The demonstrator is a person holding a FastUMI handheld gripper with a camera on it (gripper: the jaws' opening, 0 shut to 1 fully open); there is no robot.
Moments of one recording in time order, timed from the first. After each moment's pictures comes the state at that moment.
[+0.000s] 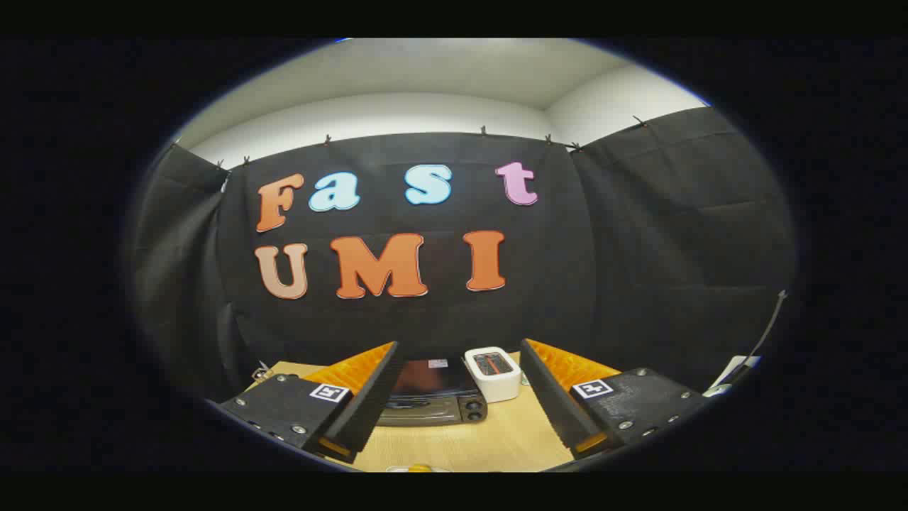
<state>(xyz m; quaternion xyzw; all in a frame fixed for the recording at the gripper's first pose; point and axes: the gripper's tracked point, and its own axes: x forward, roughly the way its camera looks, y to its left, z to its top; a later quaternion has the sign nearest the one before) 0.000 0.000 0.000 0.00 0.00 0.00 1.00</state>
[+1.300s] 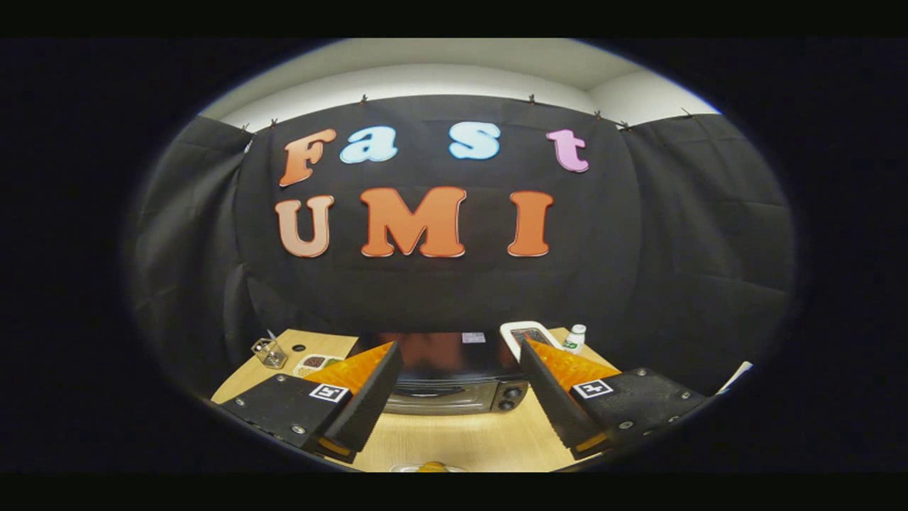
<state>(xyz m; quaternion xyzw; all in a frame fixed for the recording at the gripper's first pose) 0.066 0.075 -0.101 -0.05 0.10 0.05 0.99</state>
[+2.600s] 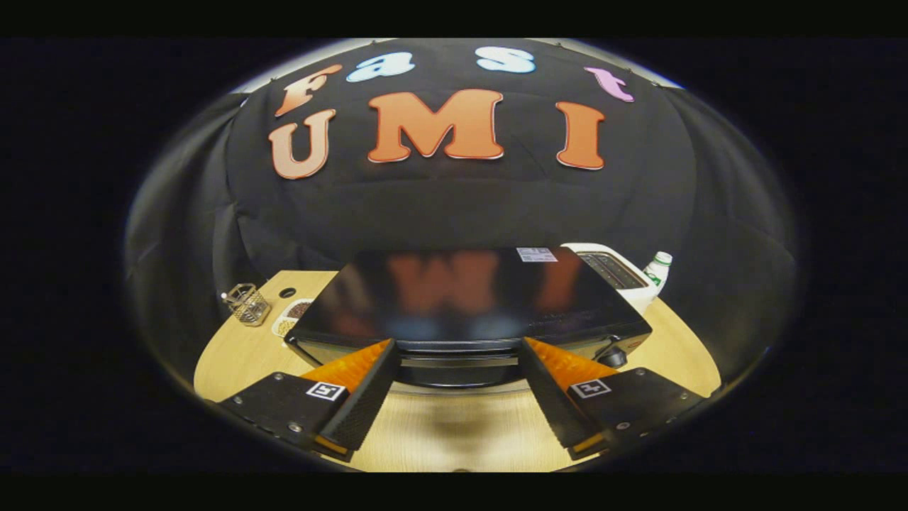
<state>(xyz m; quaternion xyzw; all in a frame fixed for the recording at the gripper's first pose) 0.154 0.130 -0.273 -0.07 0.24 0.08 0.97</state>
